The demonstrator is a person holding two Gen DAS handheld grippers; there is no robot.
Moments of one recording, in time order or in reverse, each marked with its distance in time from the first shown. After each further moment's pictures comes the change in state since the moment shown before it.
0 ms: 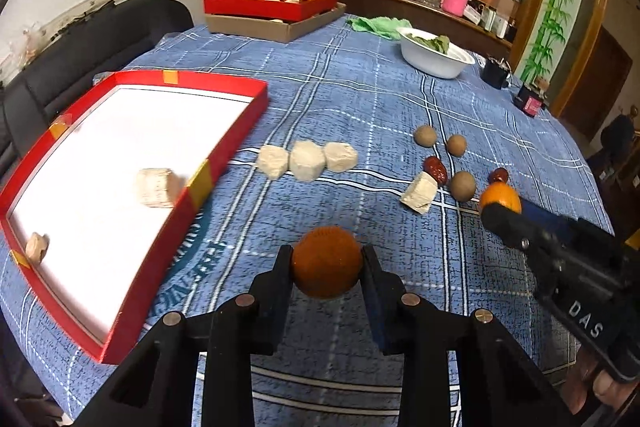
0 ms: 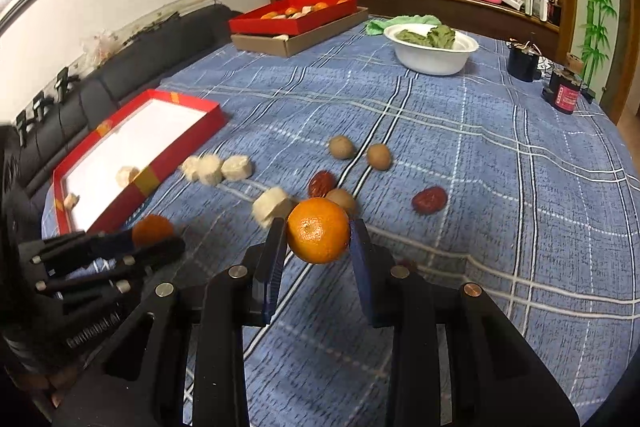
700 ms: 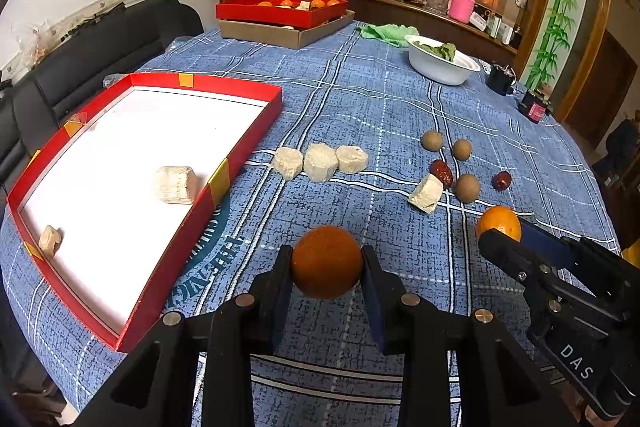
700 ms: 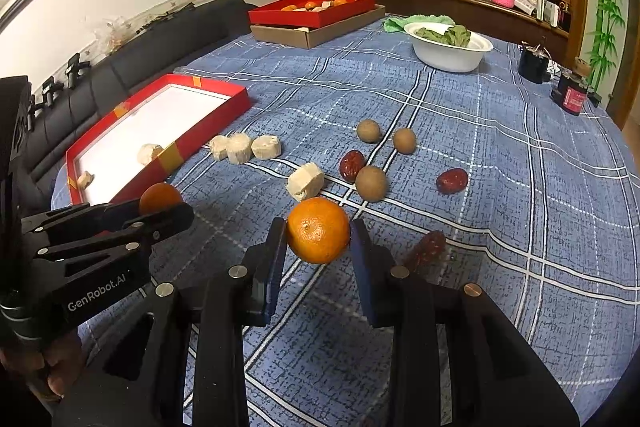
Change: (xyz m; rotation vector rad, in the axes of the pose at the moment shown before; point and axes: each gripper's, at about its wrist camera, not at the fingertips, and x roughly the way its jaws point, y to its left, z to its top) left arm -0.010 0.001 -0.004 -0.007 -0.022 0.028; right arm -0.009 0.019 -0.014 -0.035 0.005 0.018
